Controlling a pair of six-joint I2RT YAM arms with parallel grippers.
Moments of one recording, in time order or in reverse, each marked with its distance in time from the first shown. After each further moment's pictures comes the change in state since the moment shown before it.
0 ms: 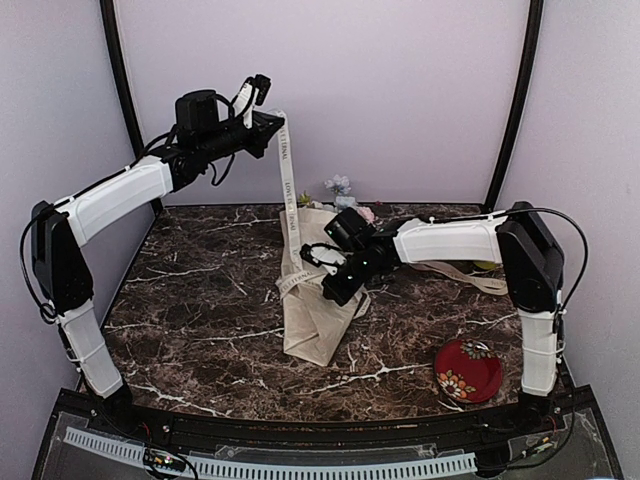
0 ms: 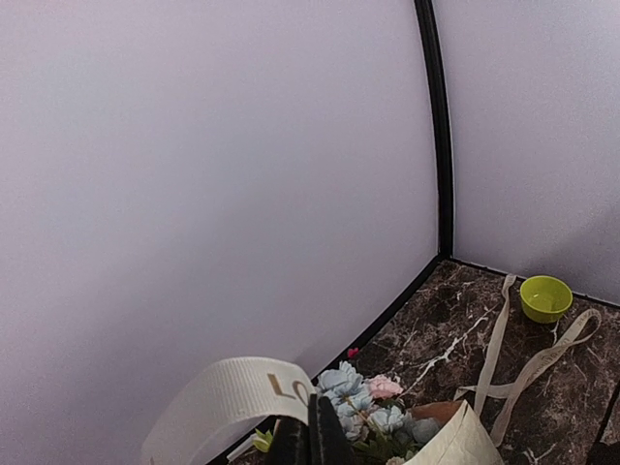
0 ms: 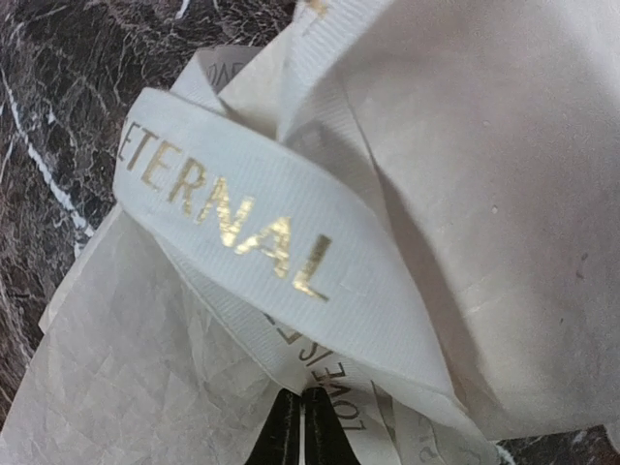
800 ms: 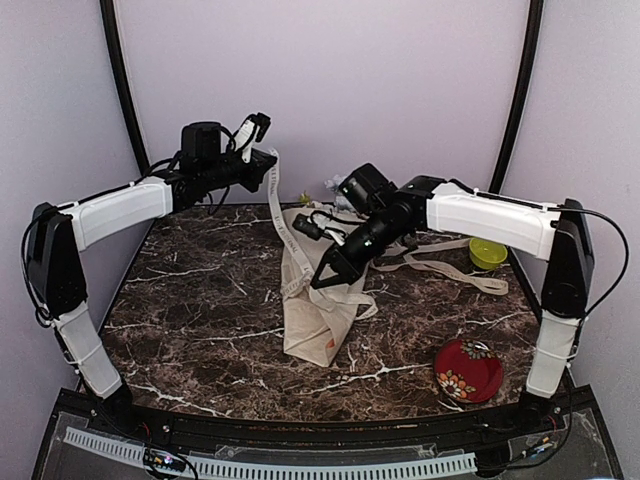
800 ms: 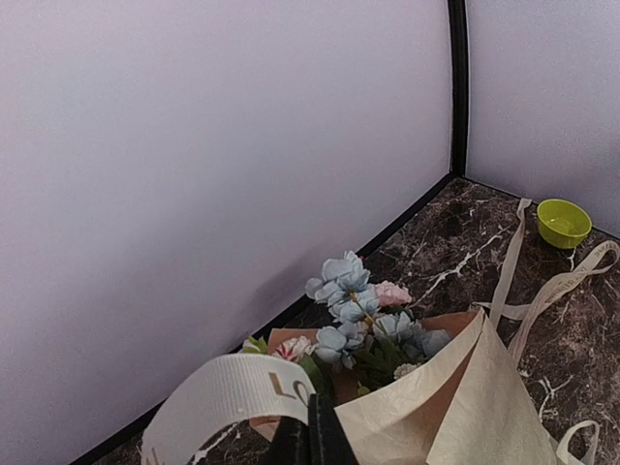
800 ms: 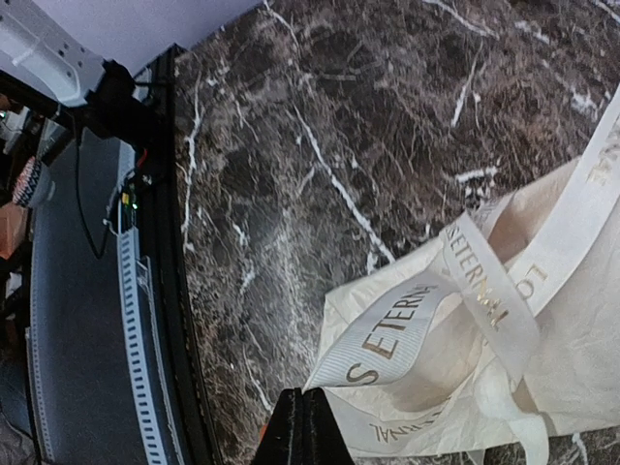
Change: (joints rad) left arm 0.016 -0.043 -0.218 -0.001 -0.055 0.015; right arm -0.011 -0.176 0.124 -0.290 -0.462 -0.056
